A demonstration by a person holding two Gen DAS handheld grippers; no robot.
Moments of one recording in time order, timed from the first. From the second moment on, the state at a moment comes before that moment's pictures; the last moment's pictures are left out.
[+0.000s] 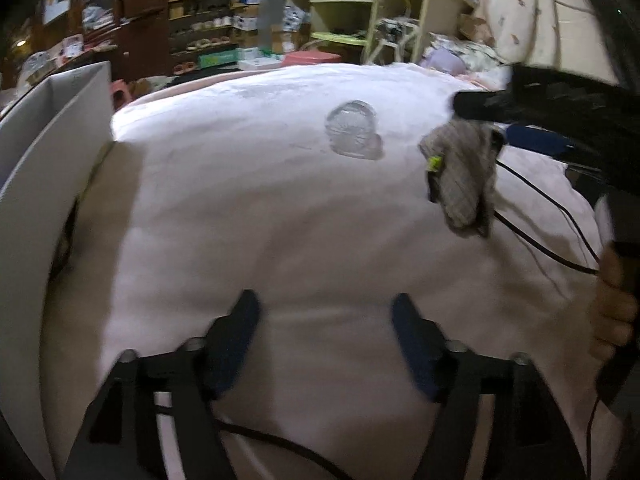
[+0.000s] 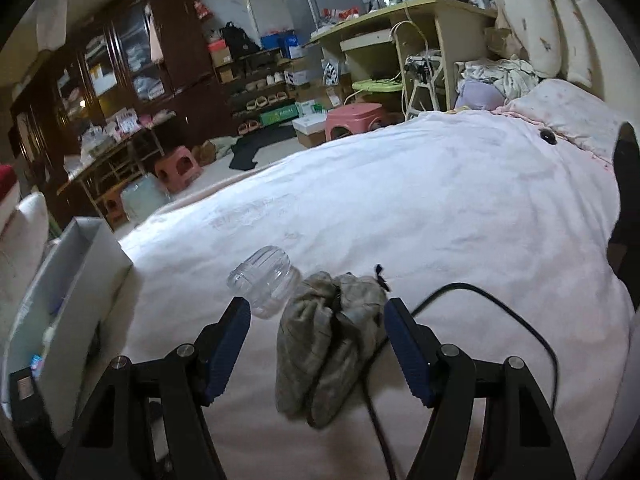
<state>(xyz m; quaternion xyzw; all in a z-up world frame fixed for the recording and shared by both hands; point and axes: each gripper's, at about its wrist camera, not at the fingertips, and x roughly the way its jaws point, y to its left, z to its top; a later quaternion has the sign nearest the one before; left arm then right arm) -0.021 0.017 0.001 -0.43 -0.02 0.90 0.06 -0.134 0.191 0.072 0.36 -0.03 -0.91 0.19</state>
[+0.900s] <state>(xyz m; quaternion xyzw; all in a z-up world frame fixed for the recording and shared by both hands) -0.017 0.027 0.000 -0.43 0.01 0.90 0.05 -0.104 0.248 0.077 0.45 -0.02 -0.83 0.33</state>
